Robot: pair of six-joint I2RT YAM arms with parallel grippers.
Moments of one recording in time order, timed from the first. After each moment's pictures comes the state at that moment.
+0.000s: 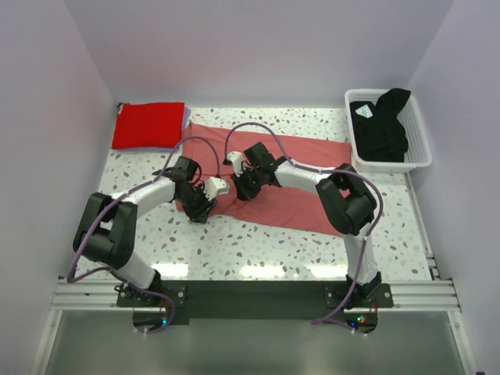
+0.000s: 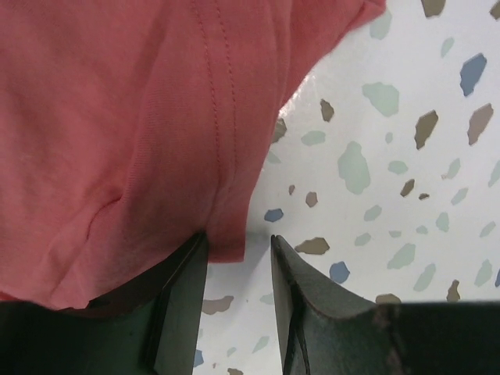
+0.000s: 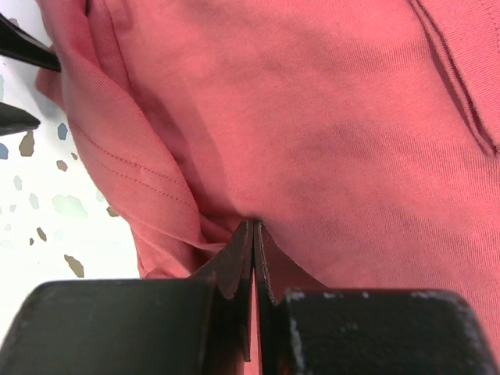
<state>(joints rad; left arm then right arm) -0.31 1.58 0.87 -0.59 0.40 0.64 0.69 2.08 1.42 -0.31 -0.42 -0.12</state>
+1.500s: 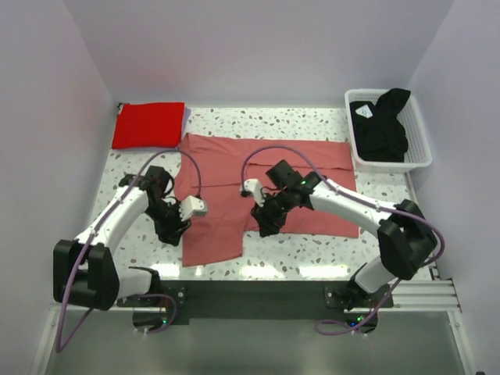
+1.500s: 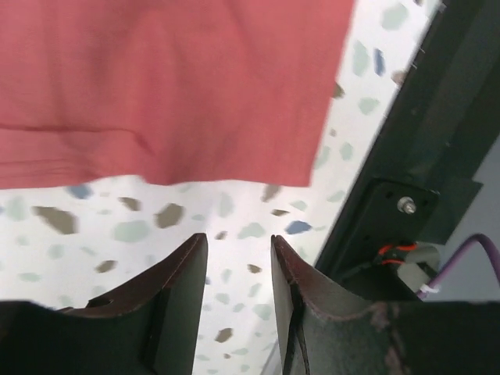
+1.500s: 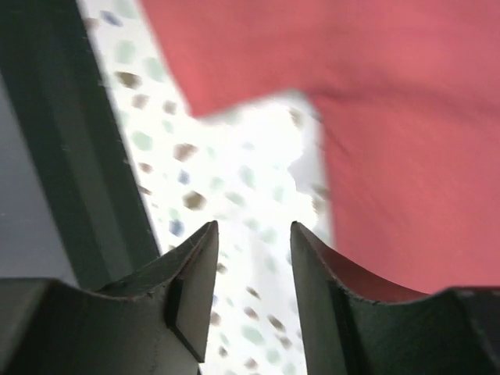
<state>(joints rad) -0.16 1.25 0.83 -1.20 0.43 1.04 0.80 1.57 1.07 -0.62 -0.56 -0.30</state>
